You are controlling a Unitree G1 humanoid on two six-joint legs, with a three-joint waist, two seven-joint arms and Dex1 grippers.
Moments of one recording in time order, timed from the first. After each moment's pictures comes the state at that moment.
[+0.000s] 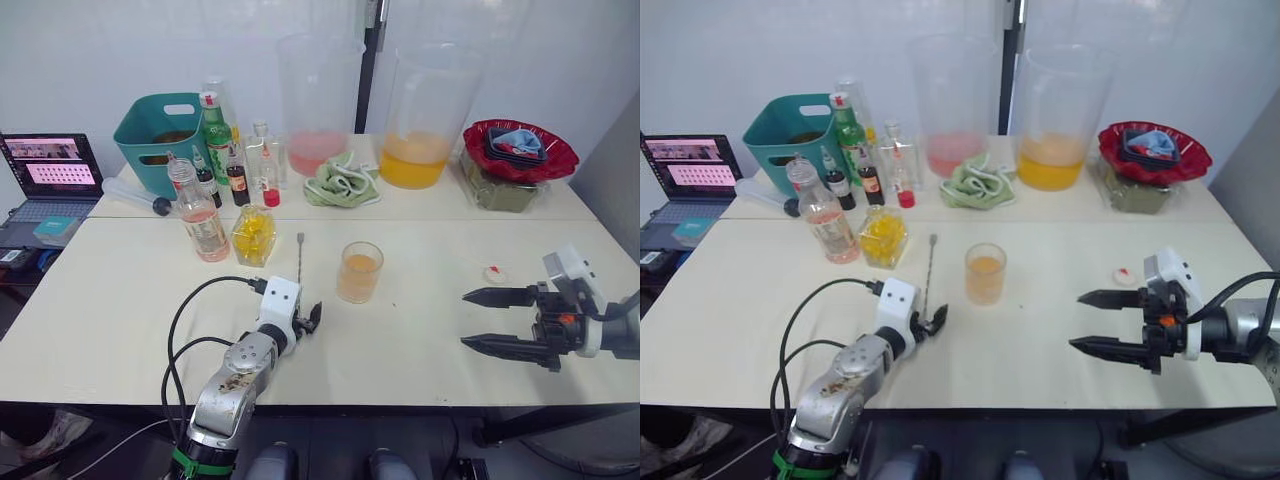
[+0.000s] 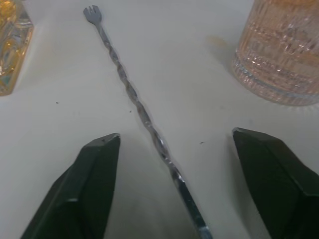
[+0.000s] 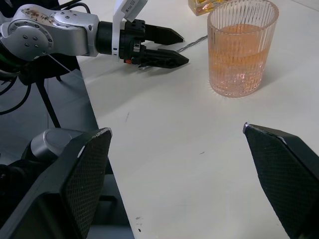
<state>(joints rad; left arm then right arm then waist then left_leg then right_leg) -0.18 0.12 -0.18 -0.31 -0.10 0.68 -0.11 -0.07 -1.05 -0.36 -0.29 0.75 0.69 1.28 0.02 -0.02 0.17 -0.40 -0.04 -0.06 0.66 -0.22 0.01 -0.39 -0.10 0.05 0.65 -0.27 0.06</state>
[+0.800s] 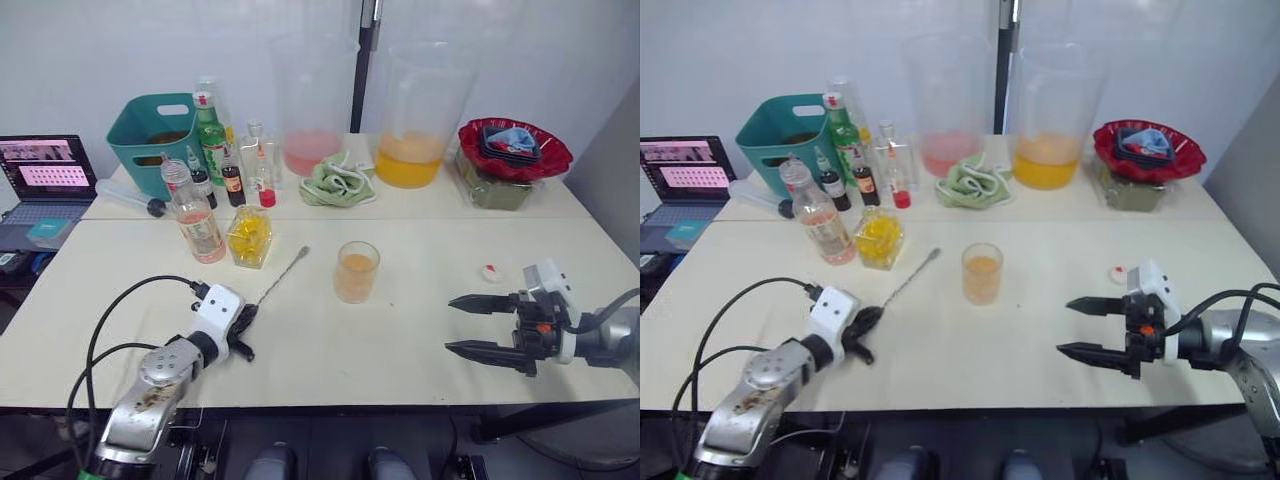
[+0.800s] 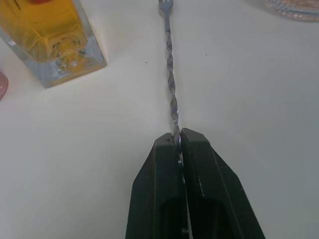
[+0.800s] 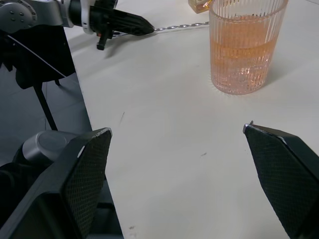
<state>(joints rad) -0.01 0.52 0.02 -0.34 -0.20 0.47 -0.54 -0.08 -0.95 -0.27 -0.26 0.69 0.60 1.26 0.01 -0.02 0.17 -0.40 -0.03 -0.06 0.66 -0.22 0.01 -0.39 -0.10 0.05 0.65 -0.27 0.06</state>
